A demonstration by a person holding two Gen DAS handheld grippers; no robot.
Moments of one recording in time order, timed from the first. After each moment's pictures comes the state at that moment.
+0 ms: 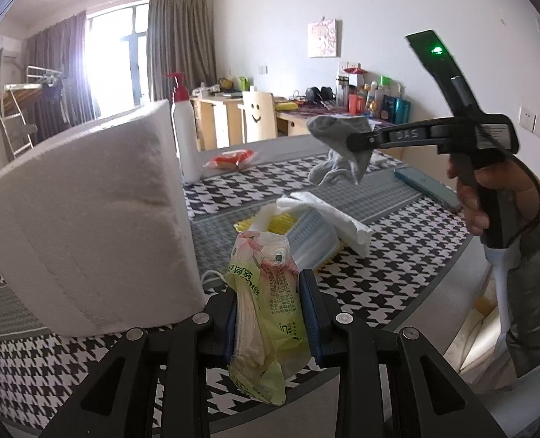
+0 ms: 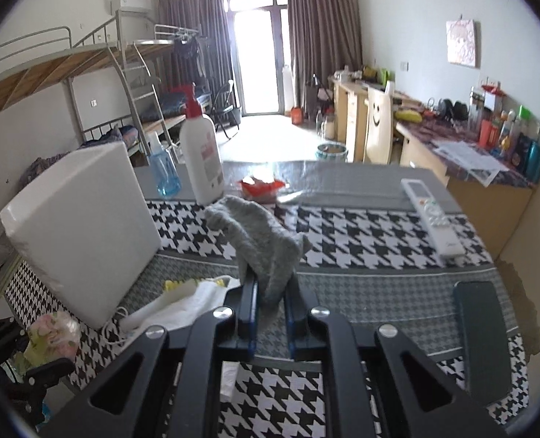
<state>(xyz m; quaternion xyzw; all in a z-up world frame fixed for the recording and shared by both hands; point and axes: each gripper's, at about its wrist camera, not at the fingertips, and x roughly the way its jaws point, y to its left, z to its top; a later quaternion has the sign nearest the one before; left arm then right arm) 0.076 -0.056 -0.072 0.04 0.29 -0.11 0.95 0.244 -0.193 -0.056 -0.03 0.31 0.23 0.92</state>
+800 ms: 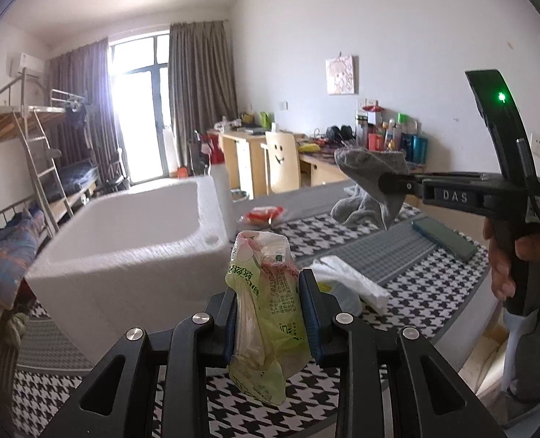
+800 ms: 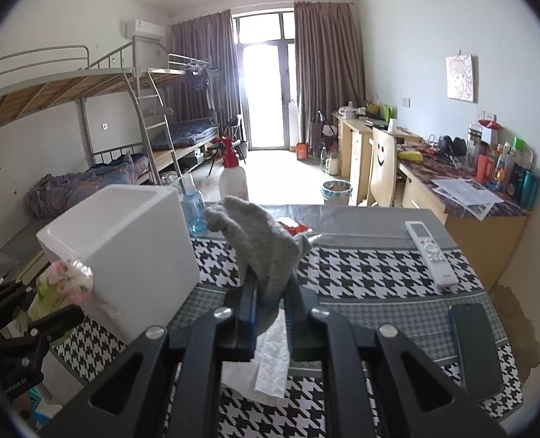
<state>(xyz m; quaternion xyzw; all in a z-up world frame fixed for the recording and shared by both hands) 0.073 -0.042 -0.016 0.04 0.22 -0.07 0.97 0.204 -0.175 -0.015 -0.03 0.24 0.24 0.94</state>
